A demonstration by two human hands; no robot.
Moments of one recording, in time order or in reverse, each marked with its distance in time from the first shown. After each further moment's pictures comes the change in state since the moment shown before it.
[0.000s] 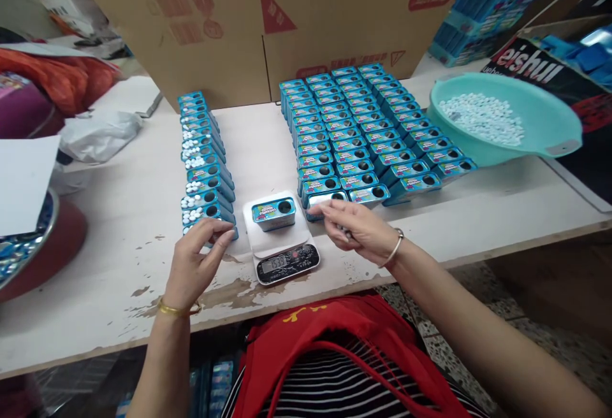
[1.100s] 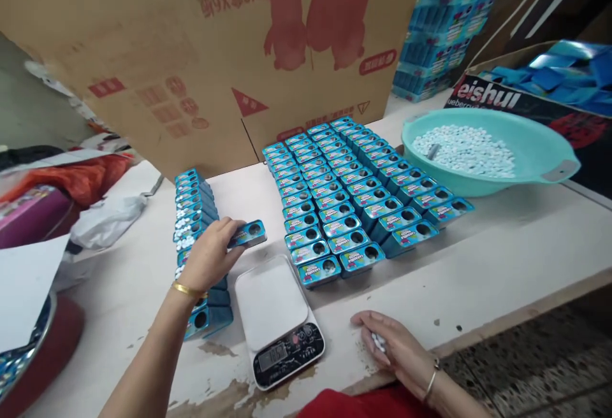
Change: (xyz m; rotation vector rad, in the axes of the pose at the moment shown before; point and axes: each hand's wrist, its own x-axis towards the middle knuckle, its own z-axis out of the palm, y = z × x) left_hand 0.164 0.005 0.010 0.484 -0.325 0.226; right_hand -0.023 0.100 -0.055 0.303 0.421 0.196
